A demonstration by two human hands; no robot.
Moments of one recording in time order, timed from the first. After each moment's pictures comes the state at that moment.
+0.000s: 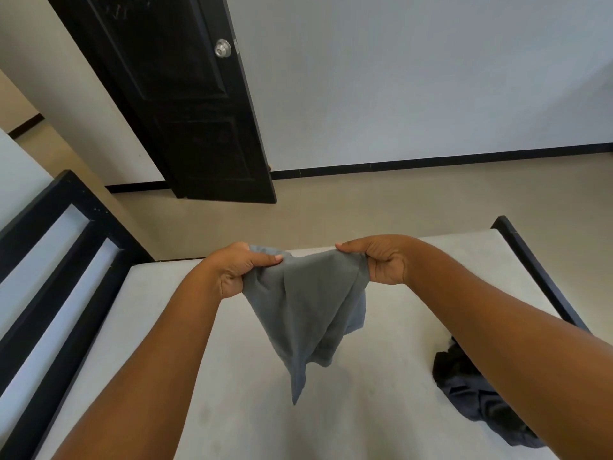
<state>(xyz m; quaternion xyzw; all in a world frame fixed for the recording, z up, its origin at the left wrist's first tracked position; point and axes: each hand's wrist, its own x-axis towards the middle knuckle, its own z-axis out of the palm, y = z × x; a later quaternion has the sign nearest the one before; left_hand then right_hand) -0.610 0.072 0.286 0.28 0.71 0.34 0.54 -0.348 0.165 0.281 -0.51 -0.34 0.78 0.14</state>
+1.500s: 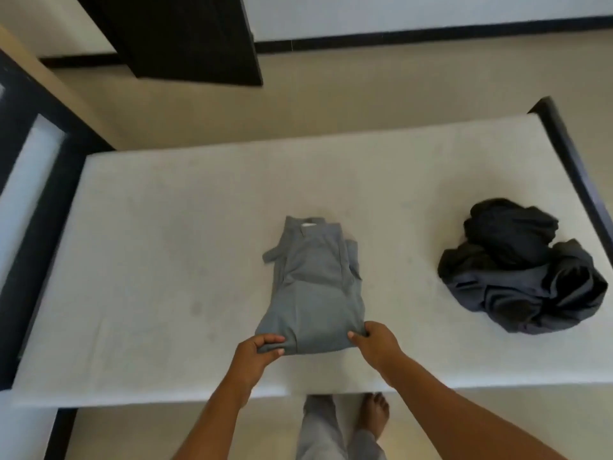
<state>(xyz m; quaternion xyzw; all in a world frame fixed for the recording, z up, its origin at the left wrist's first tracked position) -0.560 -0.184 -0.058 0.20 0.76 0.27 0.56 -0.316 -0.078 -0.062 -0.68 -0.48 0.55 -0.06</state>
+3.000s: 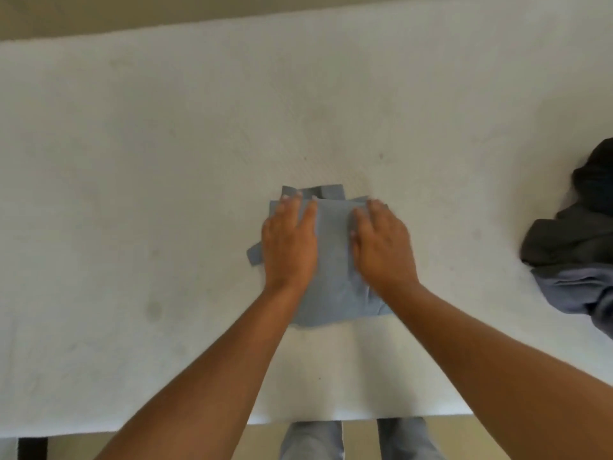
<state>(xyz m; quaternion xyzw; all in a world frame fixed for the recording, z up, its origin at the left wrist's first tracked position) -0.575 0.043 -0.263 0.60 0.78 0.13 0.11 -0.403 0.083 -0.254 -0.56 -0.81 0.18 0.03</state>
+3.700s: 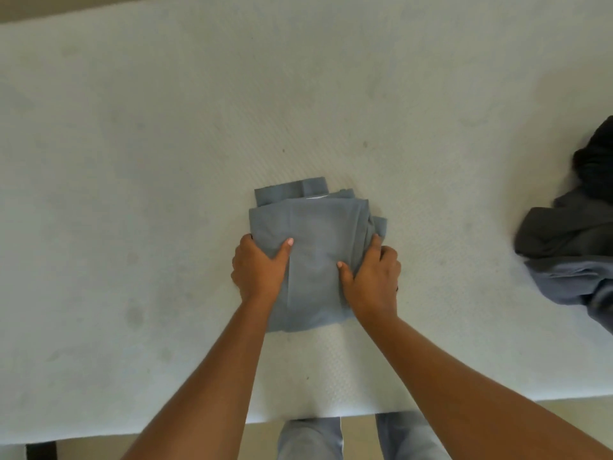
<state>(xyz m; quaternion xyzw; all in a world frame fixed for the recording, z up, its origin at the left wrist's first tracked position) -0.582 0.021 -0.282 0.26 0.89 0.09 0.35 -0.392 0.036 -0.271 -0.73 -0.57 0.36 -0.05</state>
